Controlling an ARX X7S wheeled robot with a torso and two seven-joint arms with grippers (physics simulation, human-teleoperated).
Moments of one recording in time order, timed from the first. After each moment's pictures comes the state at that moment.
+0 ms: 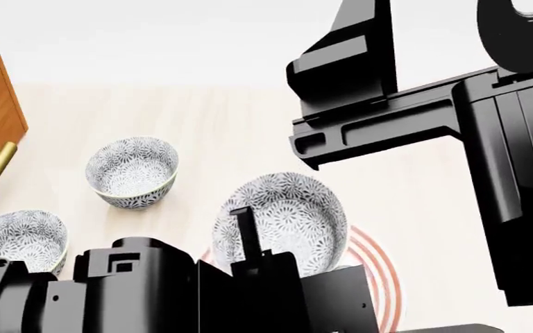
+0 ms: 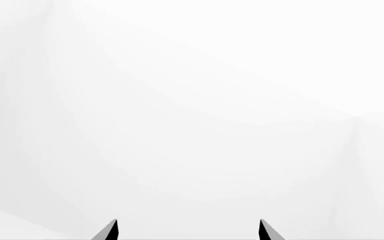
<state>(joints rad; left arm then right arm) -1.48 0.00 1.55 -0.10 -1.08 -1.13 -0.34 1.28 0.00 -0.39 -0.82 -1.73 1.46 -1.57</state>
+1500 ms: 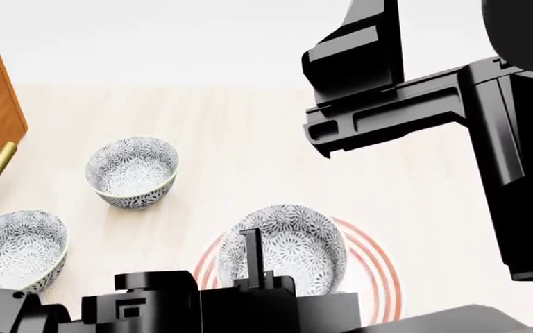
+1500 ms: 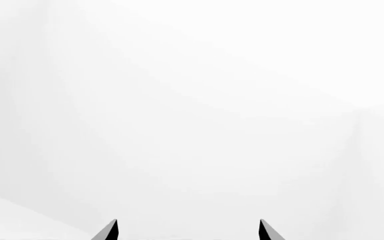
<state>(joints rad) -1.36 0.00 1.55 -0.14 -0.71 -1.13 0.04 1.26 0.04 -0.39 -0.80 -1.61 1.49 -1.48</state>
